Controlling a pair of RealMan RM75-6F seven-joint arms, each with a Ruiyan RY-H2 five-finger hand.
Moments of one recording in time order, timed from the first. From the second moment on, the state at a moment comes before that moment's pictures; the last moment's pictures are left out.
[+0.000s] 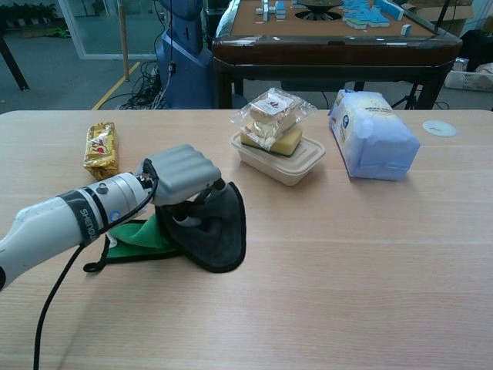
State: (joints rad) left arm -0.89 -1.92 -0.09 -0.88 1.47 0.90 0.34; right arm 0.04 -0.94 0.04 -1.66 -1.62 1.57 -0.02
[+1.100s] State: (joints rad) left arm -0.96 -2.05 -0.13 -0.92 1.41 0.82 0.39; right arm 0.03 -0.94 0.04 -1.65 -1.61 1.59 0.00
